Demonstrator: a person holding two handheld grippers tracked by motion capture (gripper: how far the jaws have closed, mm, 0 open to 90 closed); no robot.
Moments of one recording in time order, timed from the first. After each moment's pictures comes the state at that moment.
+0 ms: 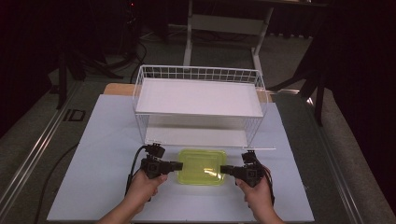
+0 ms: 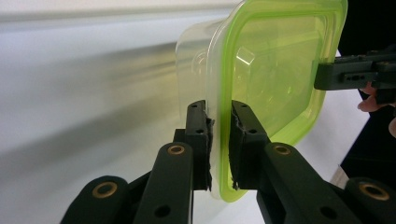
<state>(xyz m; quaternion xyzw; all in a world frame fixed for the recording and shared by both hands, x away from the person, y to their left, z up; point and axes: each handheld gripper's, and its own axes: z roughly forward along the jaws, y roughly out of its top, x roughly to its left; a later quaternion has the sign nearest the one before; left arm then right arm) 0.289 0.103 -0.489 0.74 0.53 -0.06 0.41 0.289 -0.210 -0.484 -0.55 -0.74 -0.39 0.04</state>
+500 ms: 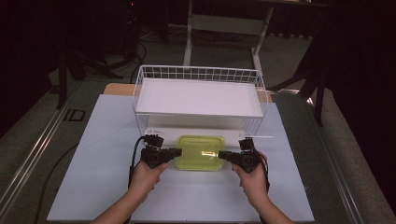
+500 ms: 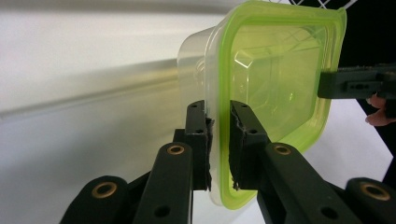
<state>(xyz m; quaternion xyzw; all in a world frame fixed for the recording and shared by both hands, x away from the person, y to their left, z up) 0.313 0.107 -0.482 0.72 0.53 0.00 0.44 0.322 -0.200 -0.471 -0.55 -0.73 -0.40 0.00</state>
